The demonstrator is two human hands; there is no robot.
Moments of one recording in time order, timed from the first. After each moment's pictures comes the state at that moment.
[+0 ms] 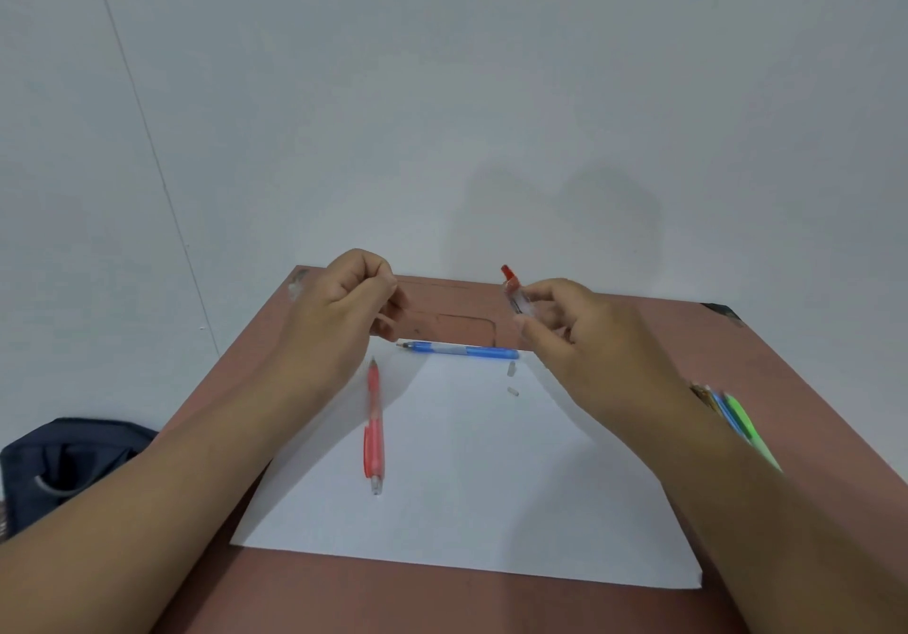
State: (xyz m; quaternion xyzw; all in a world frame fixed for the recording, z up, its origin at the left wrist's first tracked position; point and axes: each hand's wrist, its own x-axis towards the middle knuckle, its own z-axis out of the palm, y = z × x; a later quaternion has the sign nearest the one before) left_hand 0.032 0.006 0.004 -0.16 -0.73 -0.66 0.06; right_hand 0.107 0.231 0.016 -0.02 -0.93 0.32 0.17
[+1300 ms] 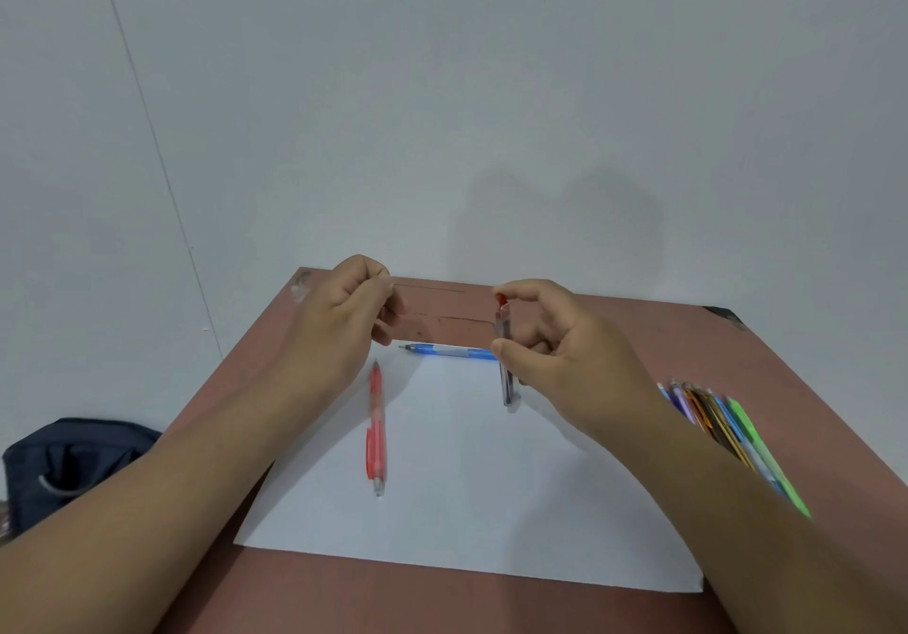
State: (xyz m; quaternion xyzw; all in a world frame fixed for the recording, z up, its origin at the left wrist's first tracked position) left_hand 0.029 0.006 0.001 -0.14 -0.77 -0.62 0.07; right_hand 0.110 0.216 0.009 0.03 -0.88 0.45 0.16
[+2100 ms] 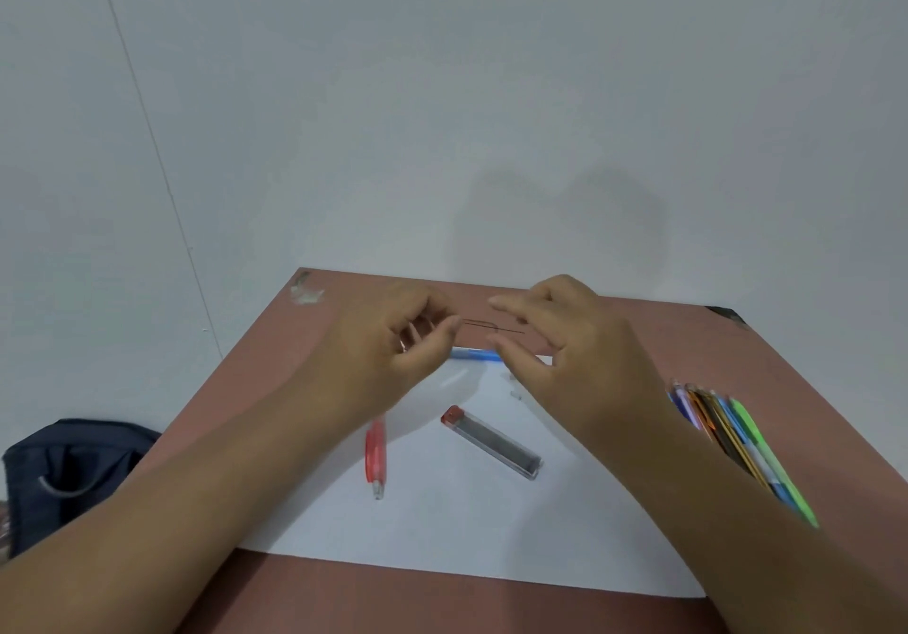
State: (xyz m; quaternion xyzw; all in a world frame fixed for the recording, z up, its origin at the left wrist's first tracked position) left_hand 0.041 0.016 -0.010 -0.36 -0.79 -0.44 0.21; right_hand 0.103 0.220 -0.001 0.12 -0.90 0.18 0.37
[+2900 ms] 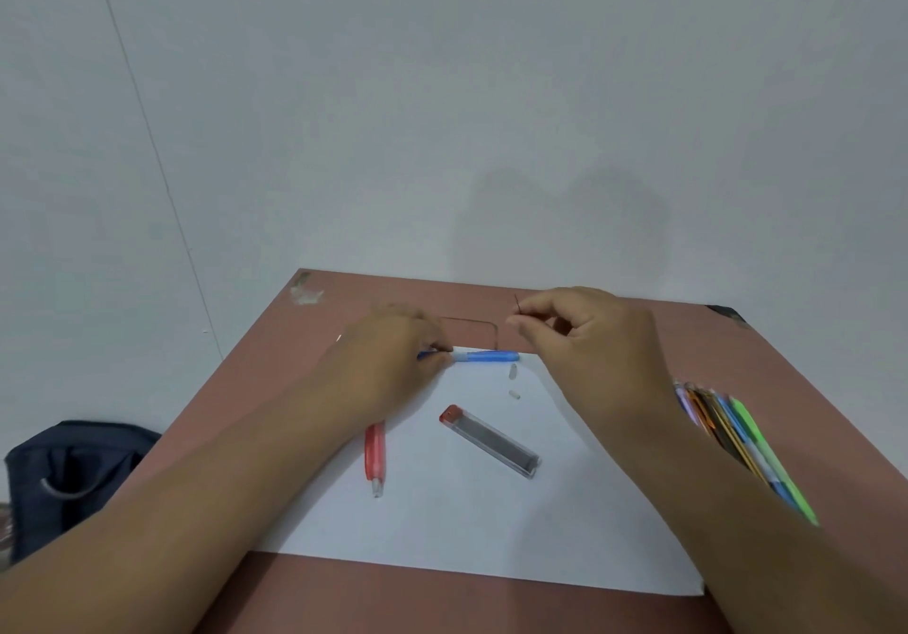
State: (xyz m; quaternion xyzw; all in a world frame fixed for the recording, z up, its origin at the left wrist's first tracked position) left_hand -0.001 0.026 -0.037 -0.33 -0.91 -0.21 0.13; right_hand 0.105 0.219 0.009 -0.01 -0.89 0.33 0.32
